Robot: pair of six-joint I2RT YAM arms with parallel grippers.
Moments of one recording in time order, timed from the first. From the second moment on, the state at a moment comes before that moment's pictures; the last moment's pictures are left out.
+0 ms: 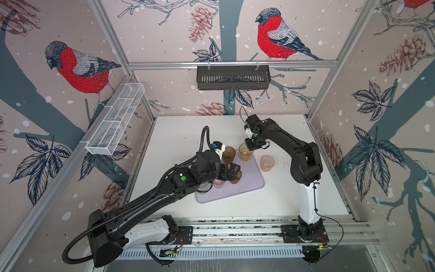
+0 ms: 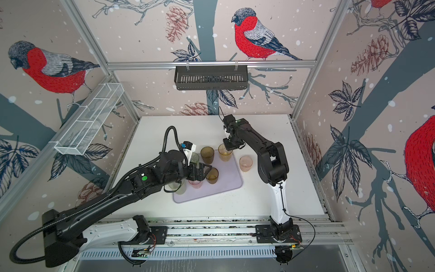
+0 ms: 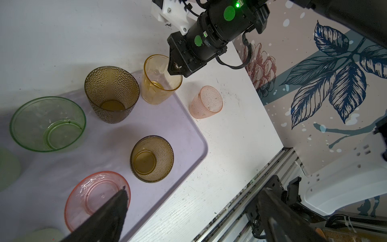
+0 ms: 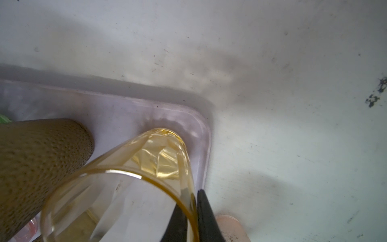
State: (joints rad) left arm -0.91 1.08 0.97 -0.47 0.00 -0.65; right arm 0.48 2.13 1.84 -1.04 -0.04 0.08
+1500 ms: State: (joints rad) left arm -0.91 1.13 1.02 -0.49 0.03 -0.60; right arm 0.44 1.88 1.78 -1.07 0.00 0.10
